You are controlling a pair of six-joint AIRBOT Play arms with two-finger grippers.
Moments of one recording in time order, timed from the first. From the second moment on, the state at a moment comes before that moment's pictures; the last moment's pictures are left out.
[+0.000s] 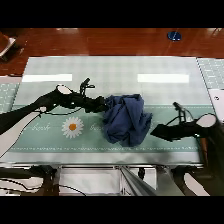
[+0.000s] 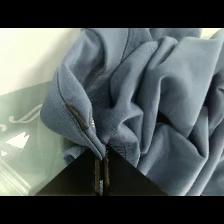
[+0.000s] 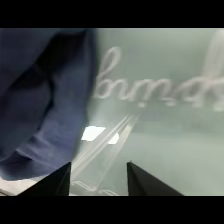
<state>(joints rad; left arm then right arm) -0.33 -1.59 0.95 0.45 -0.89 -1.20 -0.03 -0.95 0.41 -0.92 1.09 1.40</state>
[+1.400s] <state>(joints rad) 0.13 -0.67 1.38 0.48 -0.77 -1.20 0.04 -0.85 1.88 -1.09 1.39 1.37</state>
